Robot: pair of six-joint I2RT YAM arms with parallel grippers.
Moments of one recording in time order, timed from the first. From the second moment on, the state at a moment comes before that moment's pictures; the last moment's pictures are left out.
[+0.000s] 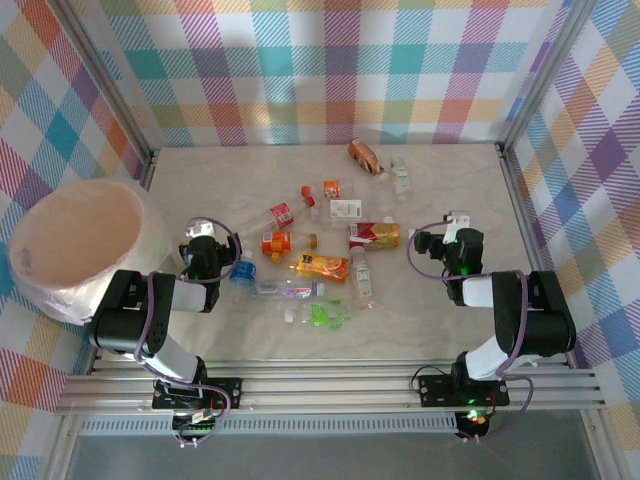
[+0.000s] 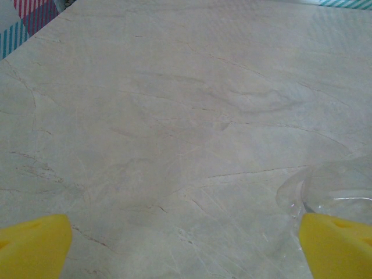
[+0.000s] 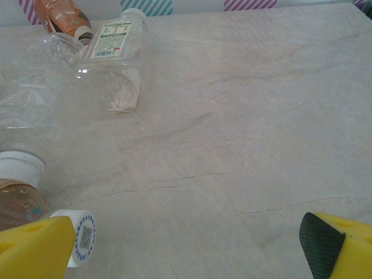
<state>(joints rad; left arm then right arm) -0.10 1.57 0.38 0.76 -0.29 -0.16 0.02 1.54 0.40 0.74 -0.03 0.05</state>
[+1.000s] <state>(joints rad) -0.24 1.27 1.02 -0.41 -0.21 -0.68 0.02 1.25 0.79 -0.23 -0.23 0.36</state>
